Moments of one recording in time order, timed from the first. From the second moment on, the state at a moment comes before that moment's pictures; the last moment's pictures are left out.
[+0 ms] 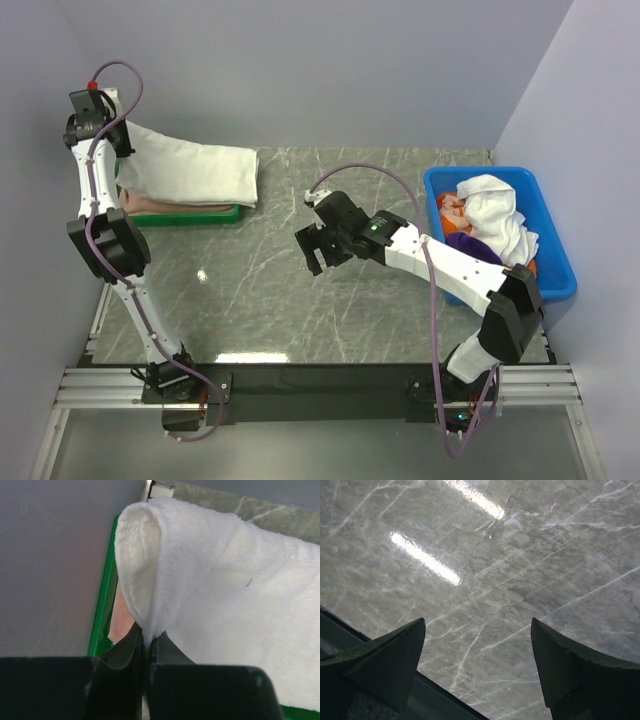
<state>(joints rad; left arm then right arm) 0.36 2.22 2.31 -0.78 0.04 0.12 0.85 1.56 1.34 -0.70 0.07 0.27</state>
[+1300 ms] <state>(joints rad) 0.37 2.27 2.24 -0.68 -0.19 0.12 0.88 1.63 1.39 -0.73 0.08 0.26</state>
